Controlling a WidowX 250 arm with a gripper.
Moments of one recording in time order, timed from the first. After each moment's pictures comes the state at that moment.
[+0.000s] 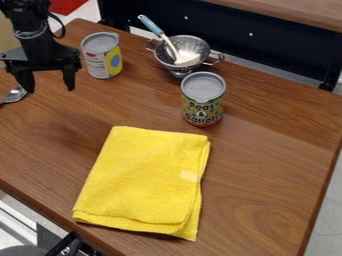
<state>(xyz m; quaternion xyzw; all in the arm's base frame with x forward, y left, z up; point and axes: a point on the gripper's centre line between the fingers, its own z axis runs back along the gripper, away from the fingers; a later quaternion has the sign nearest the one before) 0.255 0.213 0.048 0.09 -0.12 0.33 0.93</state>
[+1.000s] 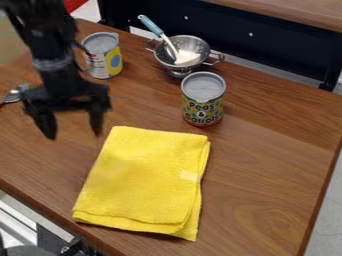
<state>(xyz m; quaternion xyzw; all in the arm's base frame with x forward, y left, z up) 0.197 0.099 0.047 0.03 -0.04 0.29 0.96</state>
